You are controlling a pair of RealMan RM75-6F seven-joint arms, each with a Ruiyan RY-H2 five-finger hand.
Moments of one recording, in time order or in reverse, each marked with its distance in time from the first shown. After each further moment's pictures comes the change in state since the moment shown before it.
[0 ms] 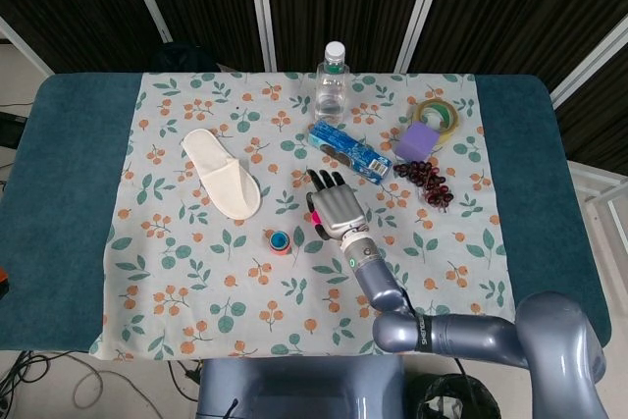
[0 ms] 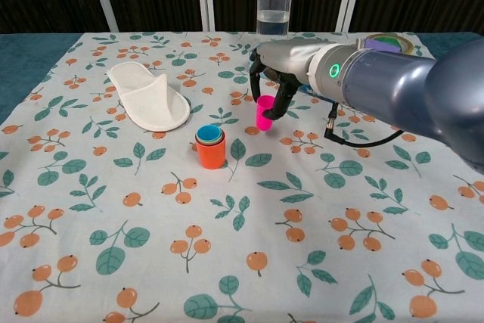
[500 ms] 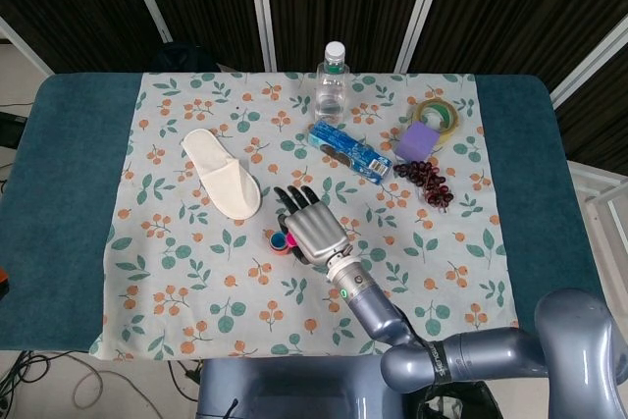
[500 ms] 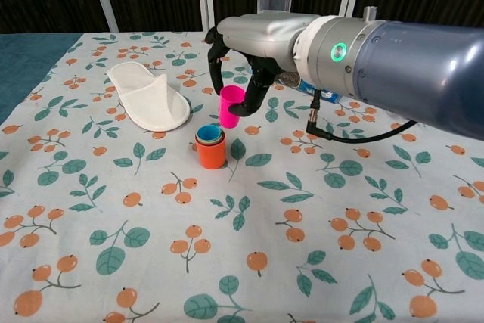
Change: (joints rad) left arm 0.001 0.001 -0.001 -0.002 0.003 0.004 -0.004; right arm 0.002 0.076 -0.020 -0.297 -0.107 0.113 -0.052
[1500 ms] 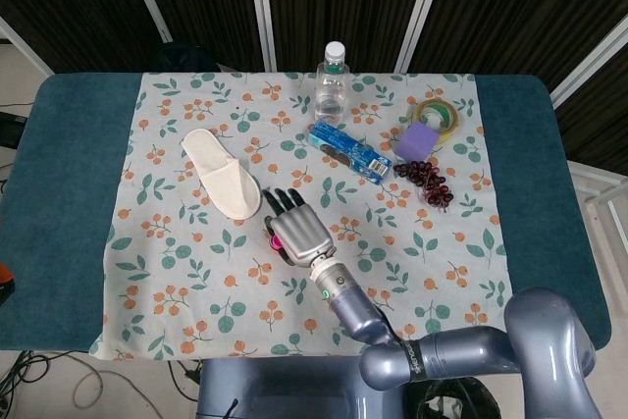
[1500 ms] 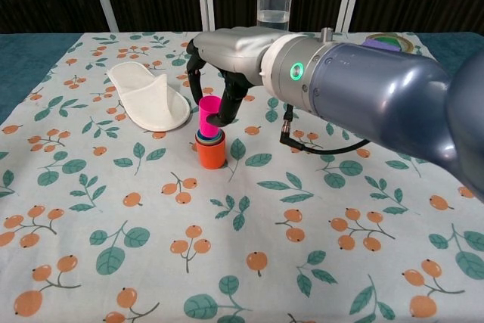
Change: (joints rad) left arm -0.006 -0.010 0.005 0.000 0.009 -0.005 0.019; right arm 0.051 -0.107 0.016 0.103 0.036 0.009 -0.011
